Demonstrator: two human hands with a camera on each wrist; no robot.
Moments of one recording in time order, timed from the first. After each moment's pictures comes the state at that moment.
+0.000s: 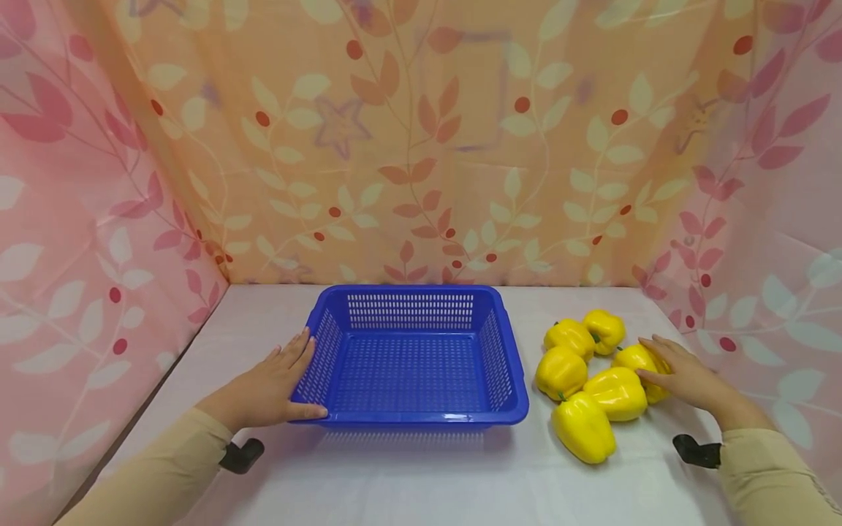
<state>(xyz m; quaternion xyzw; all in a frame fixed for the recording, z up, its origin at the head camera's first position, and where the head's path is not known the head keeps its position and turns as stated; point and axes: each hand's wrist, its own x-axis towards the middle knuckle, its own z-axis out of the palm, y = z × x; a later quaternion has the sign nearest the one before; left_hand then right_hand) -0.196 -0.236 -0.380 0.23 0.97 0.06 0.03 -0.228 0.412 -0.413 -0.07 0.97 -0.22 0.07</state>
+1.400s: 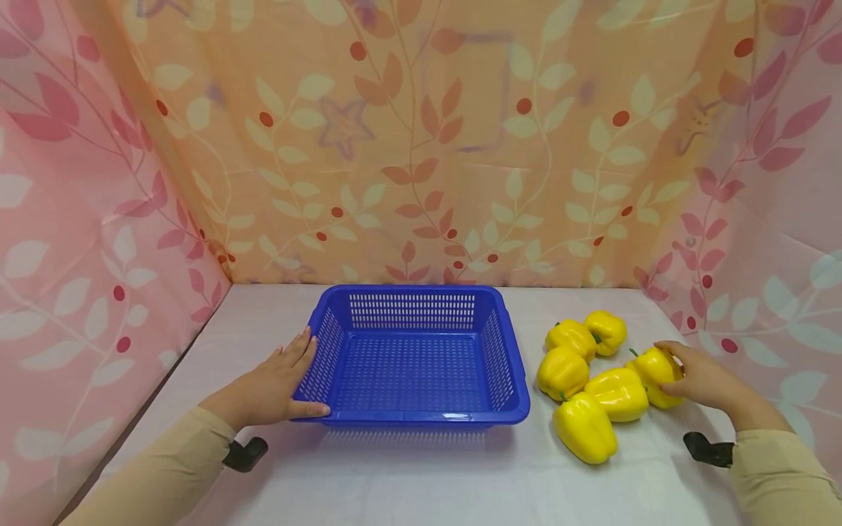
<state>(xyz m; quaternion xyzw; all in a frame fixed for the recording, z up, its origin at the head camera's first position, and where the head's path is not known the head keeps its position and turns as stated) -0.197 -0.234 -0.380 0.22 0.97 0.07 0.04 -0.226 0.425 -0.403 -0.06 0.97 -0.21 0.08</state>
